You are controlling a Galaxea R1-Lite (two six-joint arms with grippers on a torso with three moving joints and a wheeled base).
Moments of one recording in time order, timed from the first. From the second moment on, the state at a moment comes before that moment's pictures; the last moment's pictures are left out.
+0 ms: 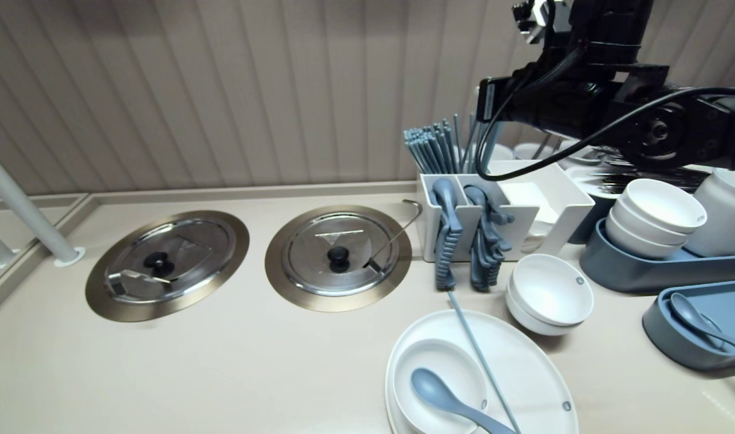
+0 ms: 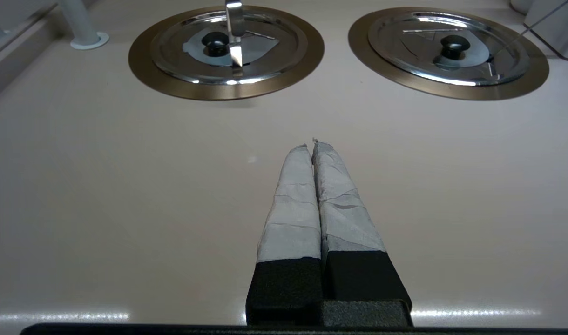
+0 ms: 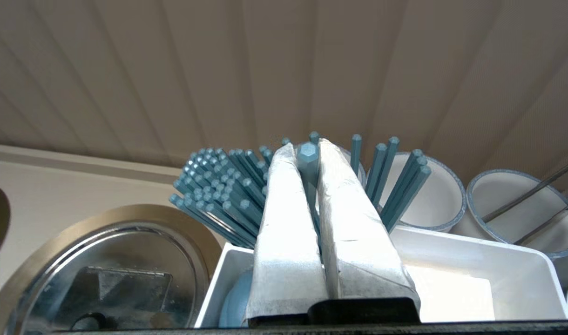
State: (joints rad) left arm 0.00 0.00 0.00 -0.03 0.00 -0.01; right arm 0.38 1.95 -1.79 -0.19 -0.17 -0.07
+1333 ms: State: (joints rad) left arm 0.00 0.00 0.00 -0.03 0.00 -0.01; right arm 0.38 1.69 -1.71 -0.16 -0.18 -0.03
